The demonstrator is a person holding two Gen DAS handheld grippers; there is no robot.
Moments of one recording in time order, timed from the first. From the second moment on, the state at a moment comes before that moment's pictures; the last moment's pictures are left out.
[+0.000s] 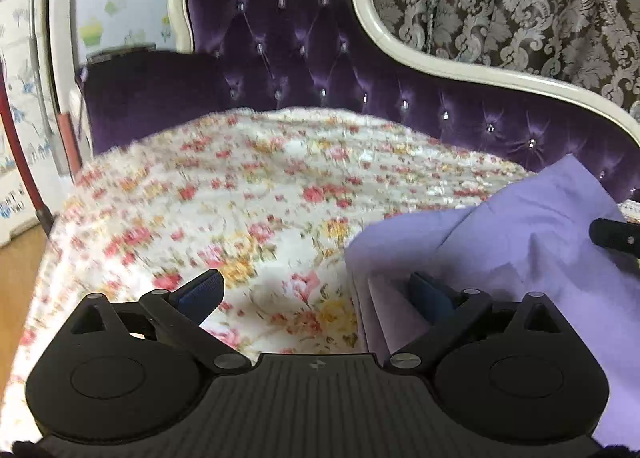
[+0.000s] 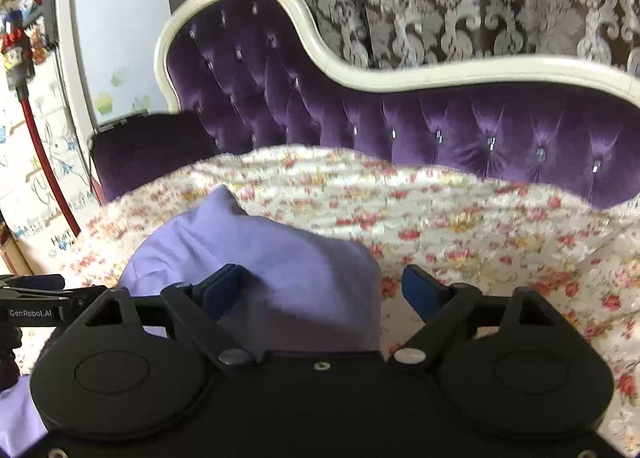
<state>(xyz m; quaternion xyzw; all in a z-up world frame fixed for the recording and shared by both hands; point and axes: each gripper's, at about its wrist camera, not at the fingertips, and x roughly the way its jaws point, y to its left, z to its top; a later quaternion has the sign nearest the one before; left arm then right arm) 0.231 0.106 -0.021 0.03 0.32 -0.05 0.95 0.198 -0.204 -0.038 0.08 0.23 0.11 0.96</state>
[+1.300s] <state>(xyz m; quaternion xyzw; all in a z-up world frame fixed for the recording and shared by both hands) 0.053 0.071 0.020 0.03 0.32 -0.02 0.95 -0.013 -0.188 -0.012 0.06 0.23 0.06 0.97</state>
